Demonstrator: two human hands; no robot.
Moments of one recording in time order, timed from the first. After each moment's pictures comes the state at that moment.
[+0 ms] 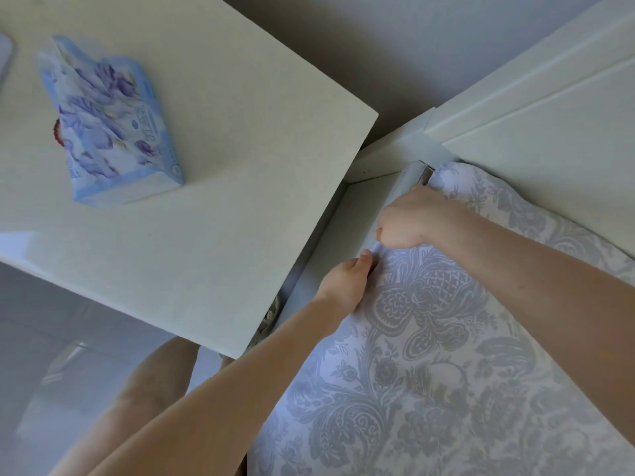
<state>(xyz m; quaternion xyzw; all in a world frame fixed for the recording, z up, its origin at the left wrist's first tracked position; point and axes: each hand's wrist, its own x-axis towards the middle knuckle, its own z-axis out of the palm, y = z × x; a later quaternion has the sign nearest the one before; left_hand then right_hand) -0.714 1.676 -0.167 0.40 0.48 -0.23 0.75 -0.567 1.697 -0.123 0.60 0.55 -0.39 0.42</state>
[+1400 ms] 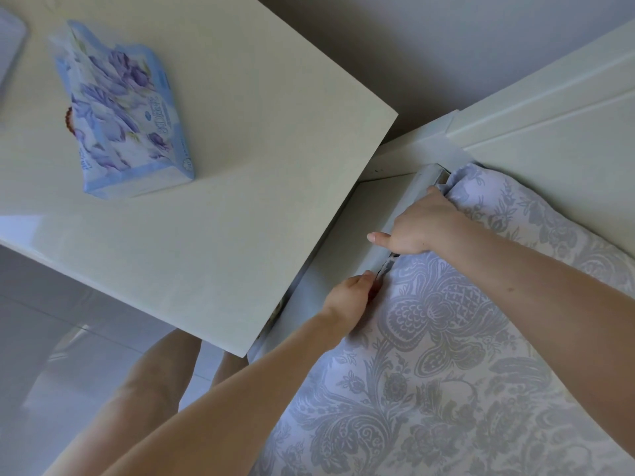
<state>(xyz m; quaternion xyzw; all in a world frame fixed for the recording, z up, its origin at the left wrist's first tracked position) -0.726 1.664 -0.176 0.35 0.50 -0.27 0.74 -0.564 1.695 -0.148 0.56 0.51 -0.39 0.53</state>
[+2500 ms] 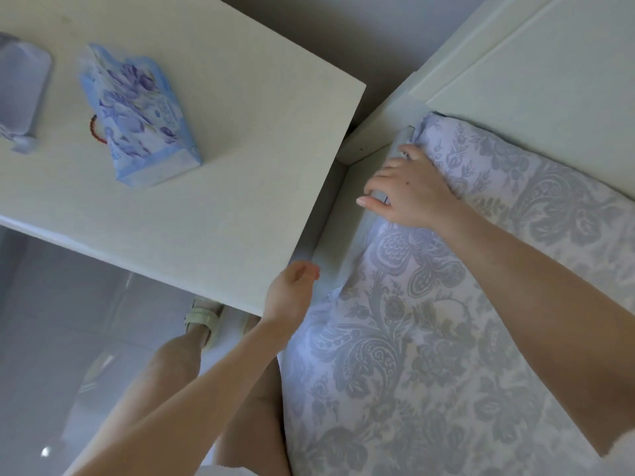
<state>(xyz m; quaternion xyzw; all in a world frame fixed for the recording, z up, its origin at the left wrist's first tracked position) -0.822 1.684 -0.130 0.48 0.57 -0.16 0.65 -0.583 1.639 -0.133 0.75 0.63 -0.17 0.11</state>
